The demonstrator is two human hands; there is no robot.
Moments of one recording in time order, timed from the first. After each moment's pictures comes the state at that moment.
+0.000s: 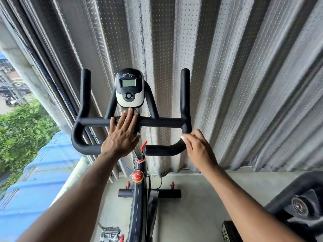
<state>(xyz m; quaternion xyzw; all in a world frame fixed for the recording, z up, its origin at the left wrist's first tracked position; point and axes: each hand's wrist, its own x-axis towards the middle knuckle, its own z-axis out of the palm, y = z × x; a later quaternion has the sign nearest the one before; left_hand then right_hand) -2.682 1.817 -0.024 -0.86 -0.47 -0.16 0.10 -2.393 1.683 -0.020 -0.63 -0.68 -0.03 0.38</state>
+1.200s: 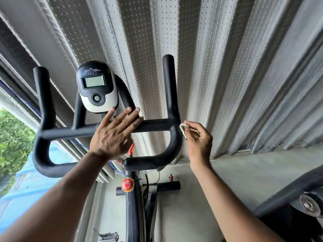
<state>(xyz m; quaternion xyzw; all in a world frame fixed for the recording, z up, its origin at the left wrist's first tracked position) -2.634 1.857 -0.006 -0.90 -0.28 -0.15 0.30 -2.378 1.741 -0.047 -0.53 -0.30 0.26 0.75</state>
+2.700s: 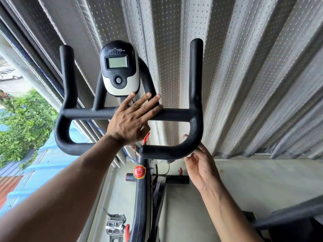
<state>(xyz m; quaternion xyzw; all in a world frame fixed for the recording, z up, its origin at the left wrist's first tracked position) -2.634 1.854 -0.004 -0.90 -0.29 -0.15 0.29 -2.421 1.708 -0.076 -0.29 -0.09 0.63 0.72</state>
